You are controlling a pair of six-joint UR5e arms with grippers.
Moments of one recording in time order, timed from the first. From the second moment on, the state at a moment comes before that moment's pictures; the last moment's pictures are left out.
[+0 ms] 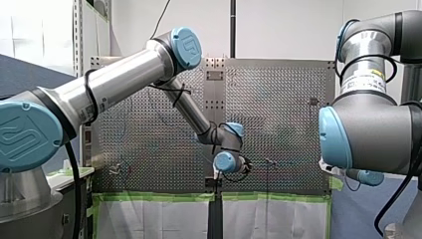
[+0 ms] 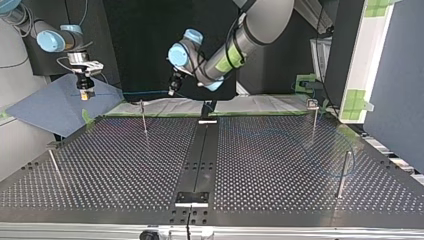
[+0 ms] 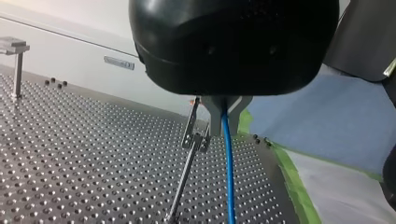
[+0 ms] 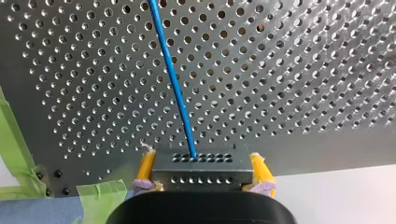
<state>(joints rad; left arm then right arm) -0.76 -2.57 -1.34 -2.62 -1.83 -1.76 1.36 -0.70 1.78 -1.06 0.95 1.72</state>
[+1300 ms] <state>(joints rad) -0.71 -2.59 -1.32 -2.64 -1.77 -1.82 1.38 -0.70 1.77 -1.10 1.01 1.82</state>
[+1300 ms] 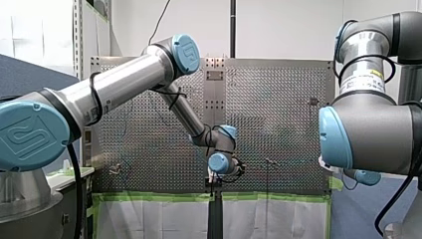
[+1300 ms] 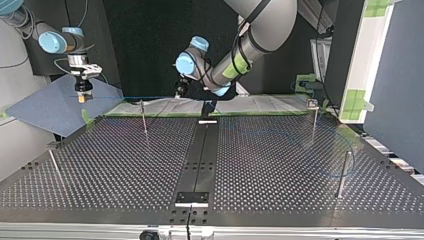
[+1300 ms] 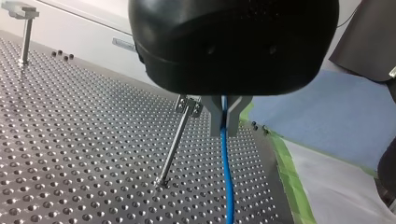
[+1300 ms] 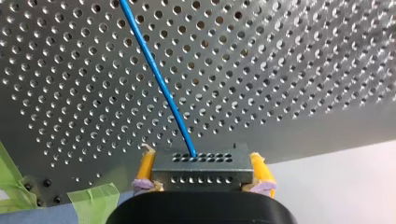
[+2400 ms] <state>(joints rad) -0.73 -2.59 -1.27 -2.70 -1.75 -1.86 1.38 -0.65 1.74 -1.06 1.06 1.79</state>
